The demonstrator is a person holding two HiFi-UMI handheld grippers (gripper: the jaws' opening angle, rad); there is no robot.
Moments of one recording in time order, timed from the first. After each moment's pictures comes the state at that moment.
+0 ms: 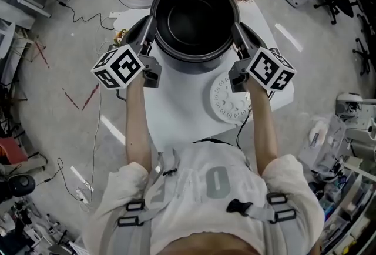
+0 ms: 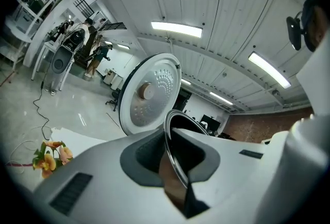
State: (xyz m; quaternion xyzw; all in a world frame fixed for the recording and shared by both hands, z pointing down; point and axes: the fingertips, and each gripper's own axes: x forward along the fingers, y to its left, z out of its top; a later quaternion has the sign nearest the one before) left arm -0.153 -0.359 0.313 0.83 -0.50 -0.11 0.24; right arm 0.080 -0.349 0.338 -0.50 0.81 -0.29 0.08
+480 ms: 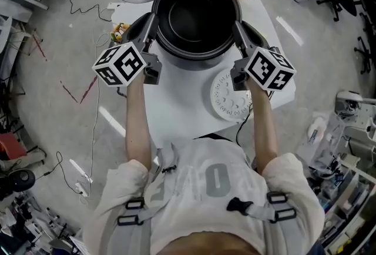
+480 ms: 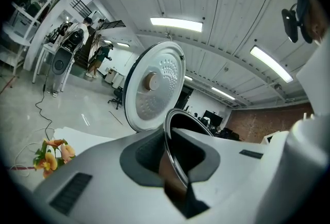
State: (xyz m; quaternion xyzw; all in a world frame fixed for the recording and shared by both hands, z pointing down) left arm -0.154 -0.370 0.338 0.83 -0.50 -0.08 0.24; right arm 0.077 -0.359 0.364 -0.51 0.81 -0.27 0.03
